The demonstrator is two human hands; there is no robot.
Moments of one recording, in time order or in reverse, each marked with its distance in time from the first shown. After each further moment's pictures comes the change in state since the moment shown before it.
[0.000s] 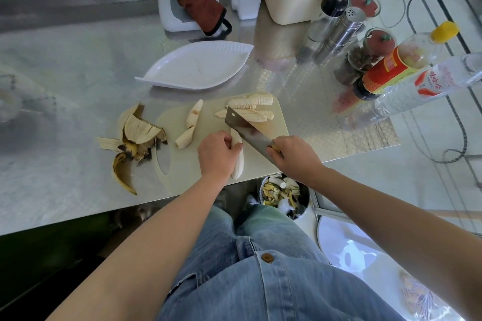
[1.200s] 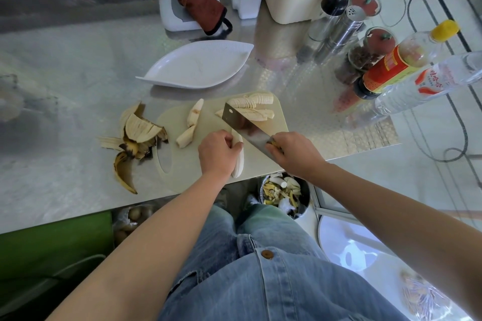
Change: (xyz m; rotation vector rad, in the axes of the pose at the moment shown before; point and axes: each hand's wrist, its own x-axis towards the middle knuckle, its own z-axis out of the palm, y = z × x) left_hand 0.000 0.001 -0.001 0.035 0.001 0.015; right_hand 0.000 -0.003 -0.010 0.012 -0.001 -0.034
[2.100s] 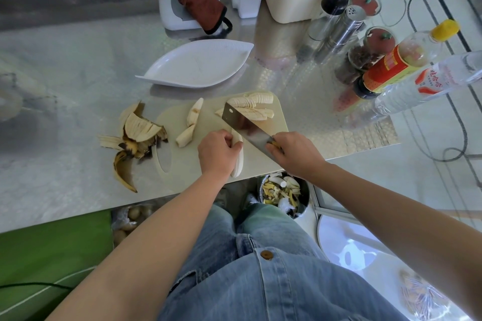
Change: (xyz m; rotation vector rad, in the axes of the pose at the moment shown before) left_hand -0.001 0.001 -0.001 -0.023 0.001 -0.006; right_hand -0.001 0.001 0.001 0.010 0.010 -0.009
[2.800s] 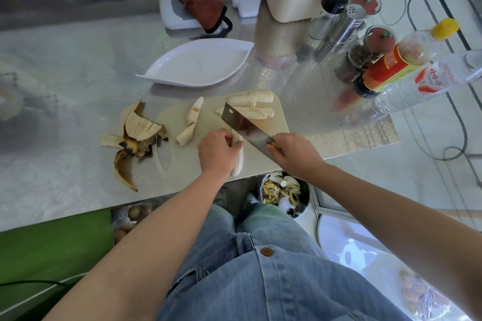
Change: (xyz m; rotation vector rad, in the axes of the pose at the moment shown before) left_hand 0.001 -0.003 0.002 -0.001 0.003 0.016; right_hand -0.004 -0.001 0.003 0.011 0.006 0.000
